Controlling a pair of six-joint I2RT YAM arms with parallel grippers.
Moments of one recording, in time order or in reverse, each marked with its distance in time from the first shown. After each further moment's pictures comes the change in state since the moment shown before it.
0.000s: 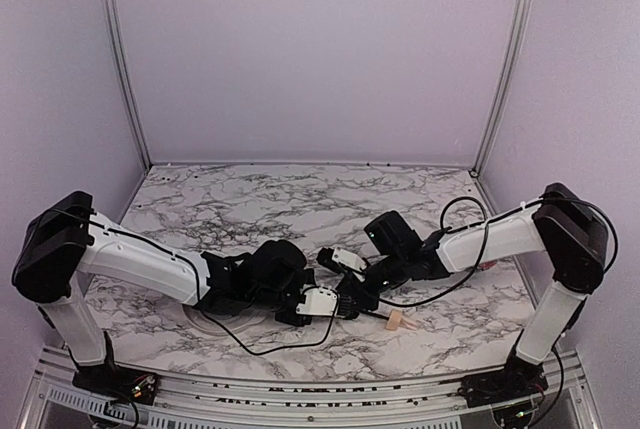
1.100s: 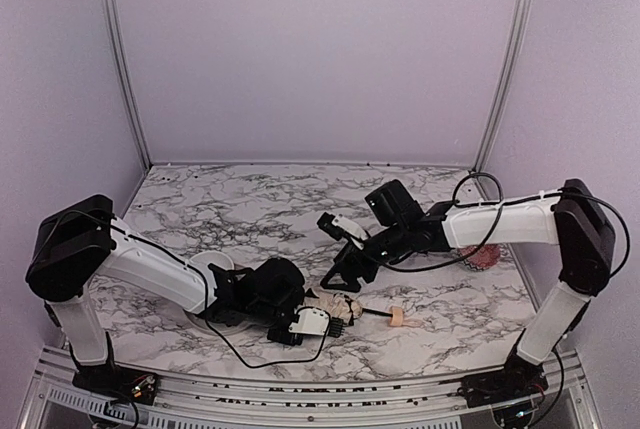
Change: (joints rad) left arm 0.008 0.077 -0.058 0.001 0.133 -0.045; right arm -0.043 -0.063 0.154 -0.182 -0.017 0.097
